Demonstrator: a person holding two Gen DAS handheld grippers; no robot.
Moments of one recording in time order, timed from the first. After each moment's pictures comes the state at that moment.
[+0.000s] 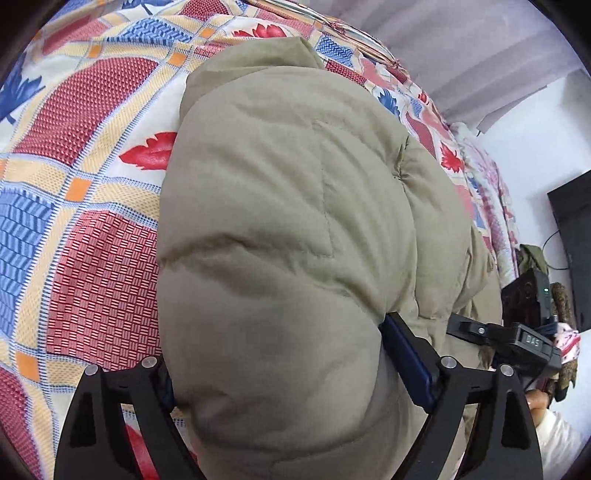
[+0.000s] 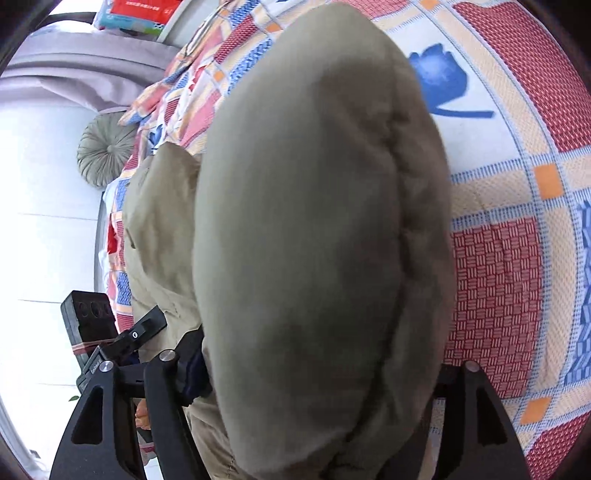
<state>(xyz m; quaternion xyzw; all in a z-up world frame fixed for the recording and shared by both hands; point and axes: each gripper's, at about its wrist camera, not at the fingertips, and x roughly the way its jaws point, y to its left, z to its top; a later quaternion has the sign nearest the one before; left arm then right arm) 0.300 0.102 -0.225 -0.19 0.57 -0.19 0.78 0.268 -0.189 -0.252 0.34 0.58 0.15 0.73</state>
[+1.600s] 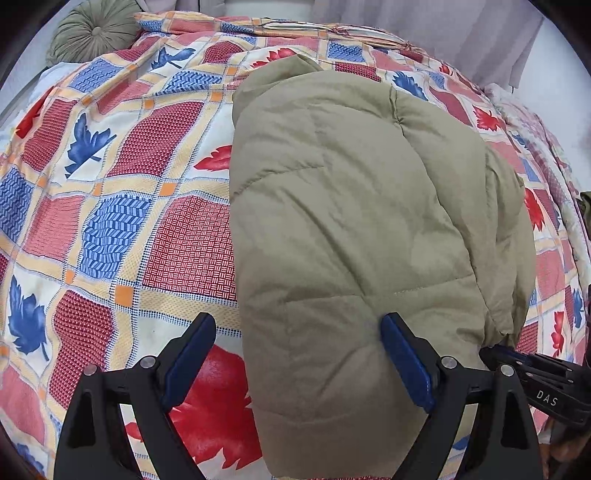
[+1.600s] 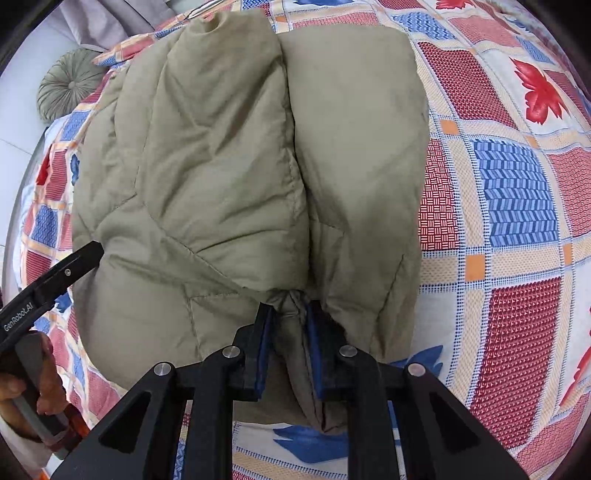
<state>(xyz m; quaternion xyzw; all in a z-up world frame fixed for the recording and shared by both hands) 0.215 0.087 -0.176 -0.02 0.55 -0.08 0.83 0.179 -0.160 -0.217 0.15 0.60 0.03 0.78</state>
